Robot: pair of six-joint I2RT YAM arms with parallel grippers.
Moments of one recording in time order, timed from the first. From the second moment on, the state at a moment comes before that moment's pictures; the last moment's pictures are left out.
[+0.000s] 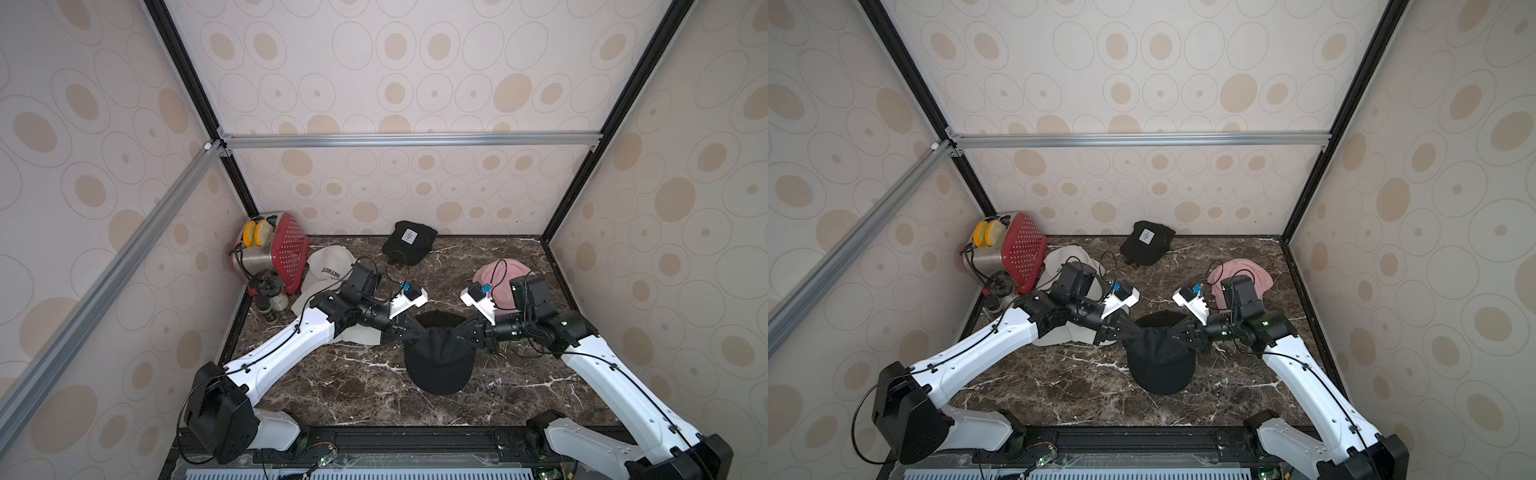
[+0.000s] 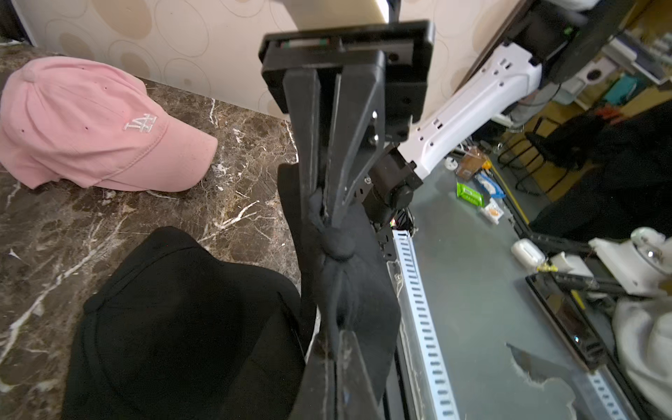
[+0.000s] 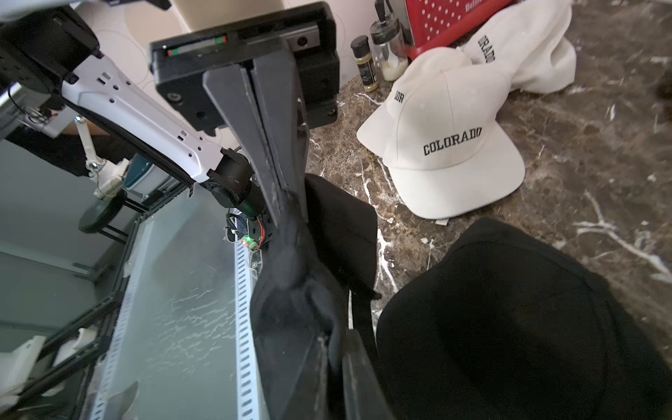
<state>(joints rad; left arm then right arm) -0.65 1.36 1.10 -0.47 0.98 0.24 0.46 1.04 0.94 -0.74 -0.93 -0.21</state>
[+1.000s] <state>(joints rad) -0.66 1.67 1.23 -0.36 0.78 -0.09 0.39 1.37 1.00 -0.70 -0.64 -0.08</state>
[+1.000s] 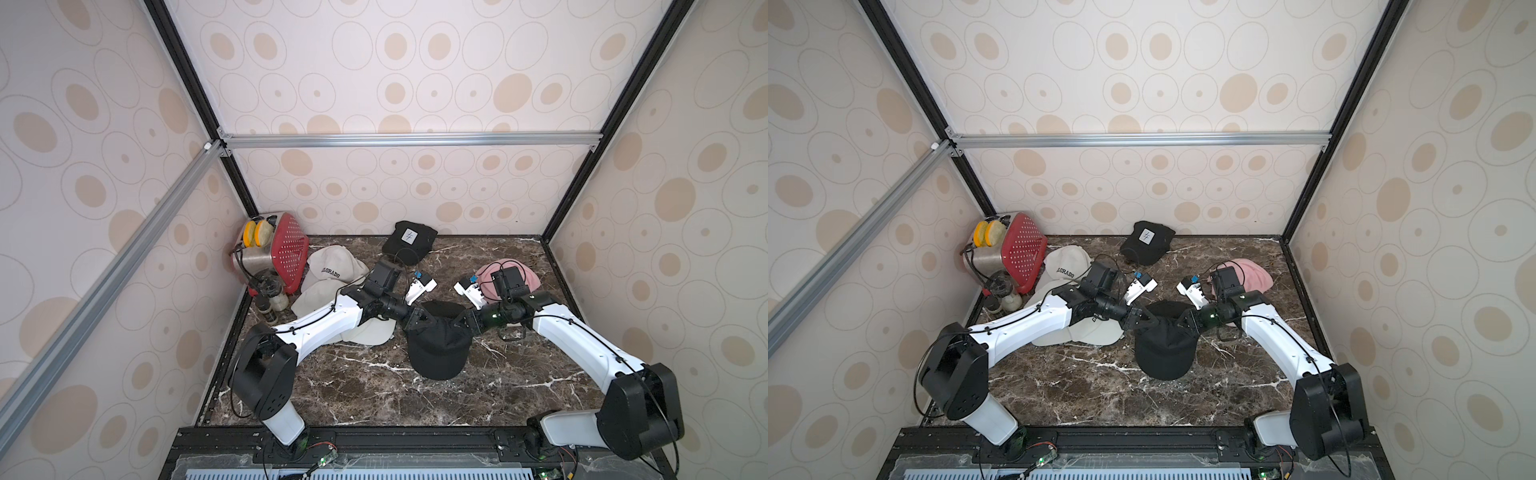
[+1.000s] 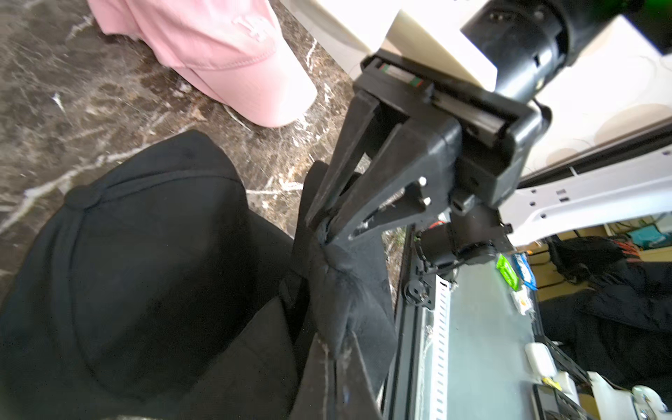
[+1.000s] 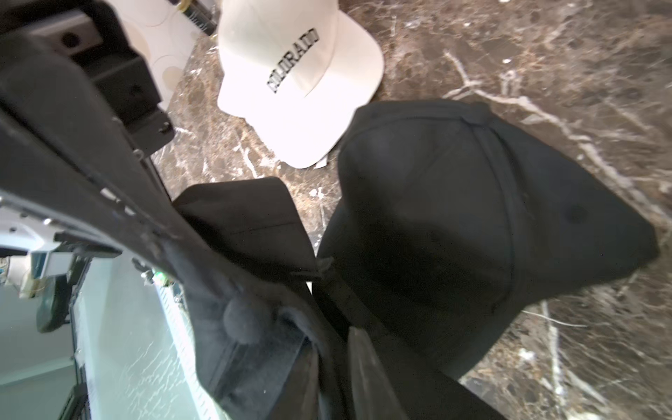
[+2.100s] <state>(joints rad) -0.53 1.94 1.35 -0.42 0.71 -0.05 0.38 1.22 0.84 -0.48 -0.52 0.08</state>
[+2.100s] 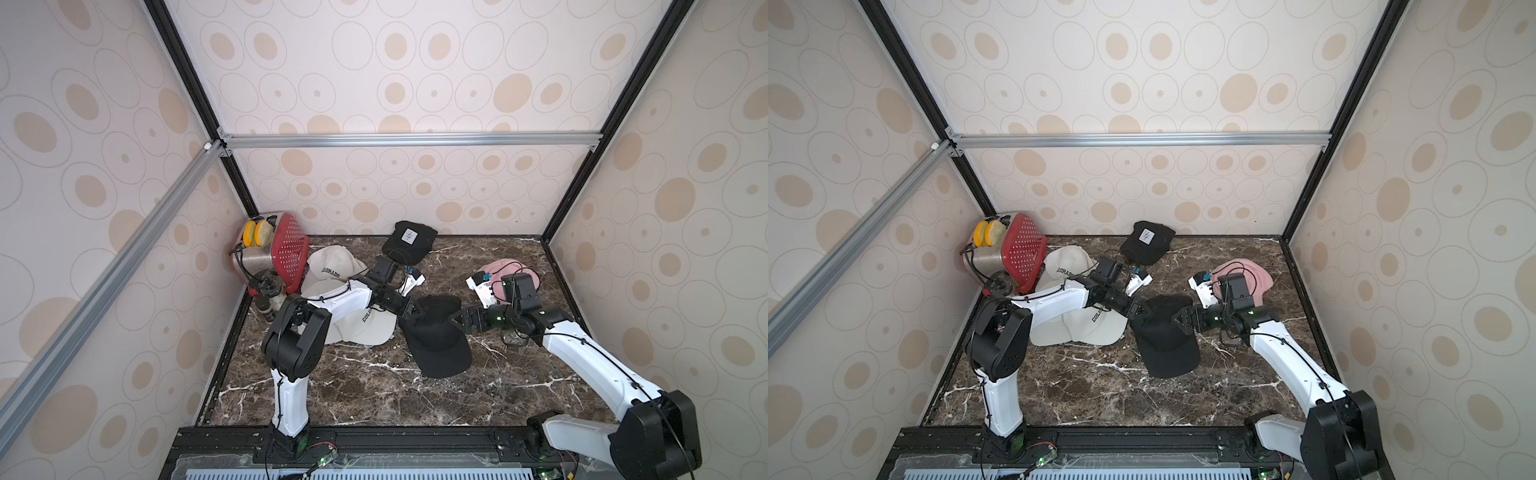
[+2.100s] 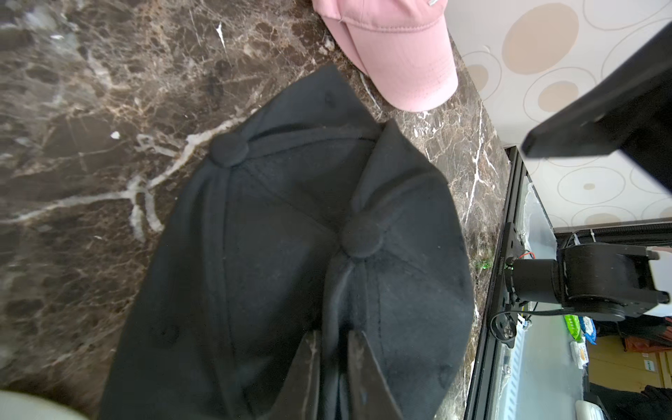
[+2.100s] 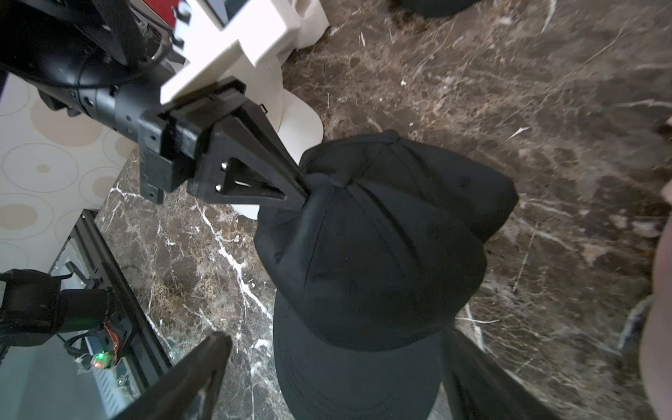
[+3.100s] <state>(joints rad) -0.52 2.16 1.64 -0.42 0.46 -0.32 0.64 0.95 0.42 -0.54 -0.41 0.36</state>
